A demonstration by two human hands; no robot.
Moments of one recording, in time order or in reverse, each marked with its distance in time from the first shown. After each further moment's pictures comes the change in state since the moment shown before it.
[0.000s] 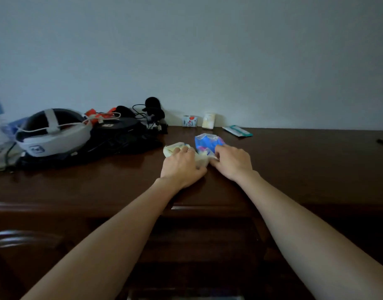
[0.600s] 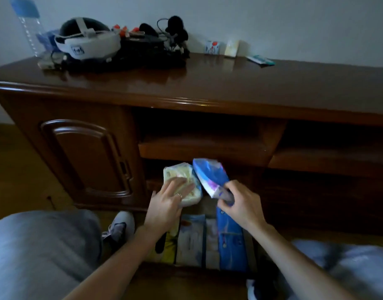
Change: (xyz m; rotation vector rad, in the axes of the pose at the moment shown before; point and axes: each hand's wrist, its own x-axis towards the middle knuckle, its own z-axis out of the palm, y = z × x) left_hand -0.379 -0.049 0.100 -0.175 0.077 0.145; right_hand -0.362 -0.050 0.127 0.442 0.122 -0.117
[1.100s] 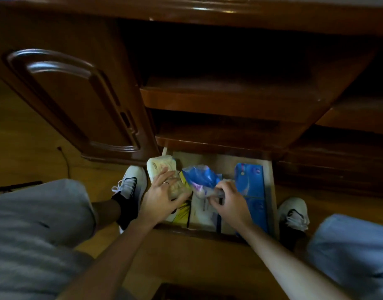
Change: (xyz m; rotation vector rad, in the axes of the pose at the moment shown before) left_hand -0.098 -0.056 0.067 -0.237 -0.303 -0.511; right_hand -0.093 -0.005 0.142 0.287 -0.461 0.290
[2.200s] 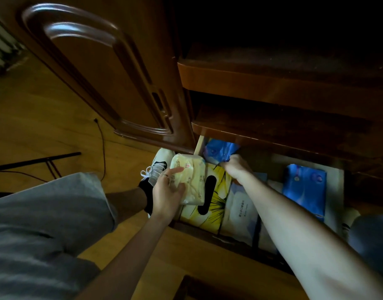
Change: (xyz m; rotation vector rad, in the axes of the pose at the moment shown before) left_hand 0.006 -0.048 -0.011 -0.402 0.200 -0.644; right_hand 0.180 0.002 0.113 0.180 -0.464 0.659
